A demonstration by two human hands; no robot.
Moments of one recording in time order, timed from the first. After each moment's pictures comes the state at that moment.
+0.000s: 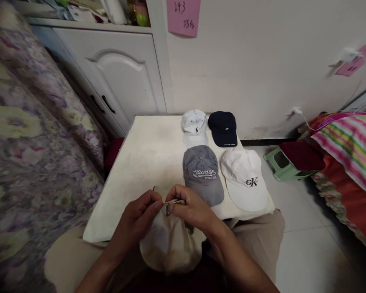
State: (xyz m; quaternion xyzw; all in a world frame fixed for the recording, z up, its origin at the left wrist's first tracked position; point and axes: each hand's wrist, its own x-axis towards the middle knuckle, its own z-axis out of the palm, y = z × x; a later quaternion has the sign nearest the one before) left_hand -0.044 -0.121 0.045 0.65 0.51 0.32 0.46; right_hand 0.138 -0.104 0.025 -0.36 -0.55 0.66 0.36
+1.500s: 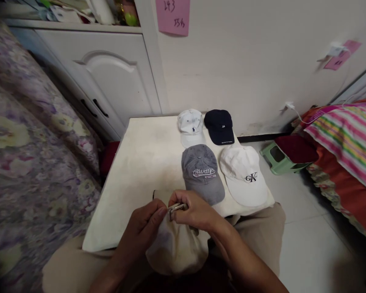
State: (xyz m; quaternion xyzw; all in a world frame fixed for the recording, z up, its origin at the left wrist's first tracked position) left_hand -0.044 -0.123 0.038 0.69 0.47 0.32 0.44; right_hand 0.140 -0.106 0.018 -0.38 -0.53 0.68 0.33
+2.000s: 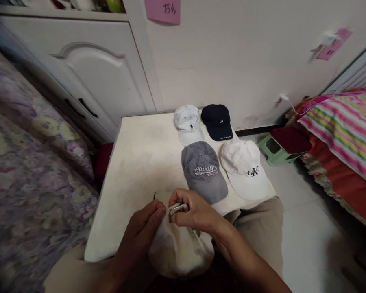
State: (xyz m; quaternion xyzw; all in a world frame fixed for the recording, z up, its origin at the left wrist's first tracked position) left_hand -0.063 -0.110 0.032 0.66 0.46 0.31 0.51; right_hand 0.118 -0.105 0.026 -0.40 -0.49 0.68 0.36
